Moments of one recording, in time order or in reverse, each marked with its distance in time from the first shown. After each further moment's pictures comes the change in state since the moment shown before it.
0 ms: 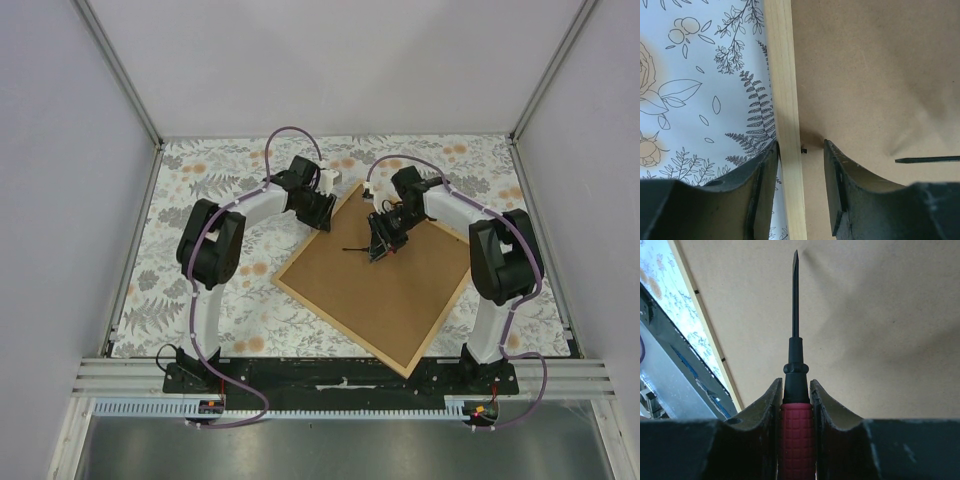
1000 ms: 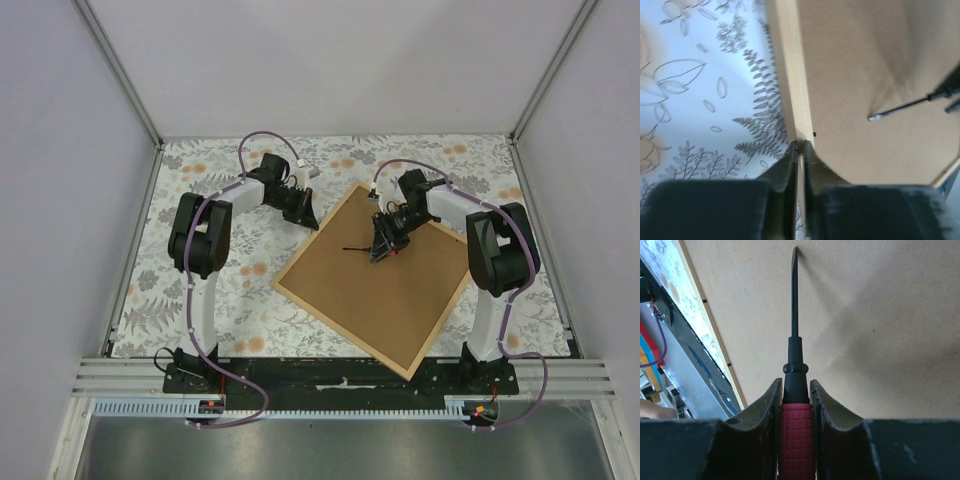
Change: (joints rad) left arm 0.145 0.050 0.005 -0.024 0.371 0.049; right arm -0.048 0.070 -0.005 0.026 -0.093 -0.008
